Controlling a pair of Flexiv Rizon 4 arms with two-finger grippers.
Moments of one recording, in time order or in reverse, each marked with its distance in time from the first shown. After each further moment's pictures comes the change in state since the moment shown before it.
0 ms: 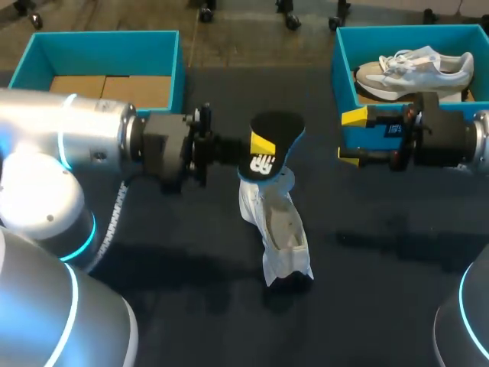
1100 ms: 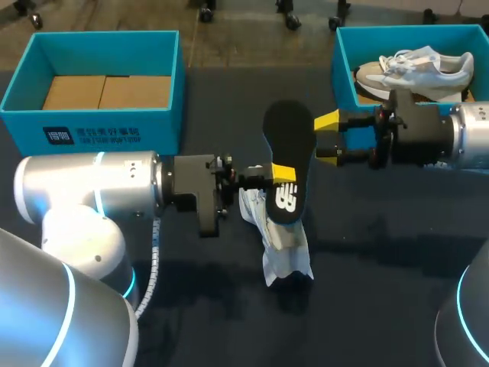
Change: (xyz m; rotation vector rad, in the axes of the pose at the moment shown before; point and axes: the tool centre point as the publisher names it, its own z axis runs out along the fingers) left arm 0.044 0.011 0.036 -0.138 -0.064 0.388; right arm 0.022 -0.021 0.040 0.055 -0.029 0.081
